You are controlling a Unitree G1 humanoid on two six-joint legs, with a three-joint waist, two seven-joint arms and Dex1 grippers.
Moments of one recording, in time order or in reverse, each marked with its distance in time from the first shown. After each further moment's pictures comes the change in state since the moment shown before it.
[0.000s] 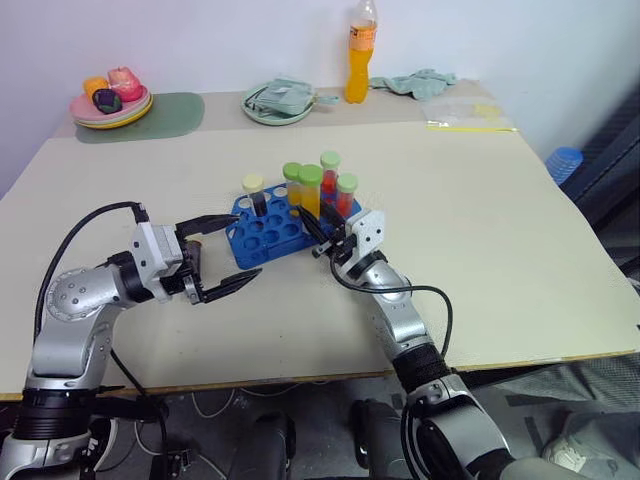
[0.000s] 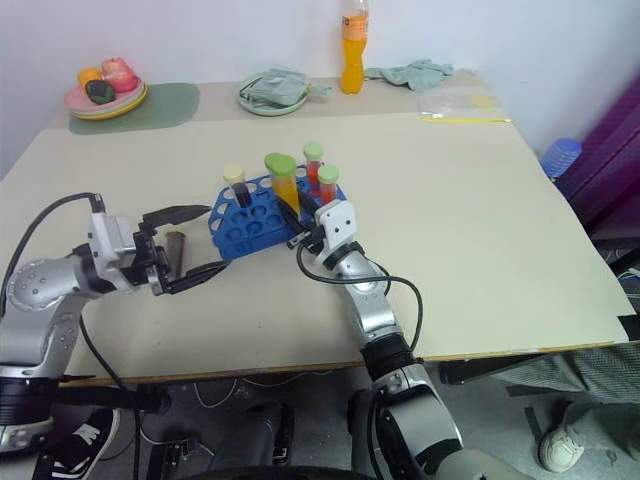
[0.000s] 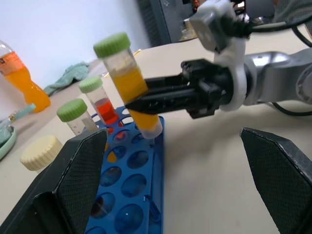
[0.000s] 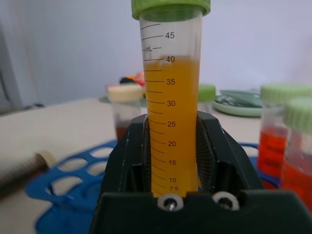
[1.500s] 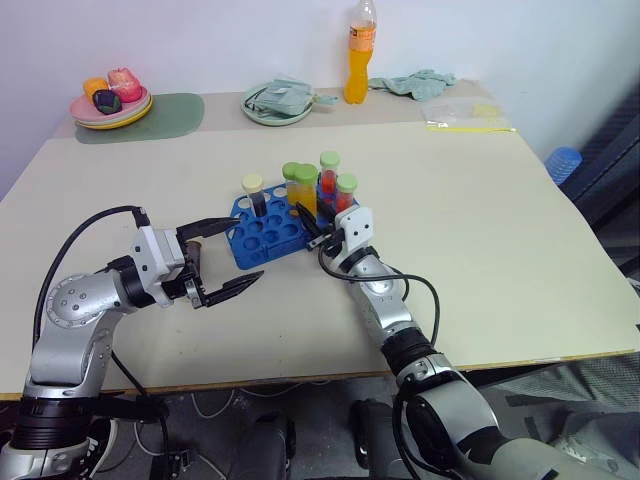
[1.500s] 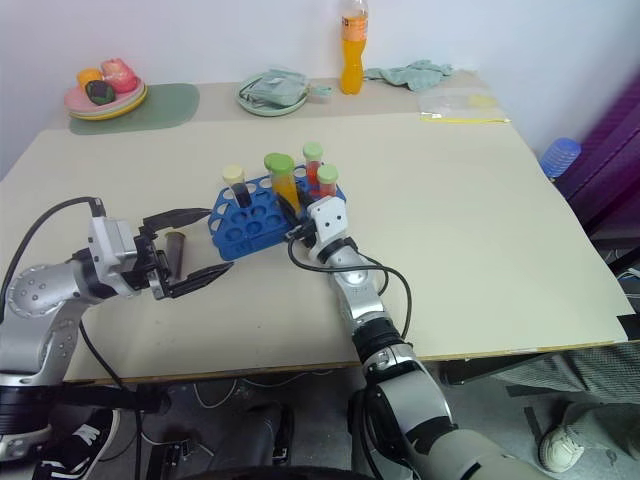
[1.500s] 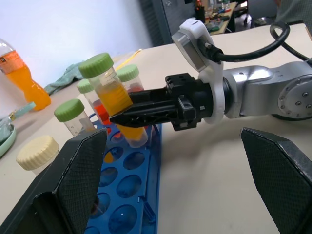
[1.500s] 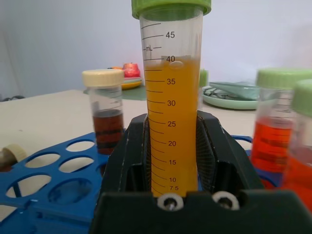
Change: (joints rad) left arm 0.018 -0.003 0.003 -0.048 -0.001 0.024 0.029; right arm -0.093 0.043 -0.043 0.198 -0.037 -0.105 -0.033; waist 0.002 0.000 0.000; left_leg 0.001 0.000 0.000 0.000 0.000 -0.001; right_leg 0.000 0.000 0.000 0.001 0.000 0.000
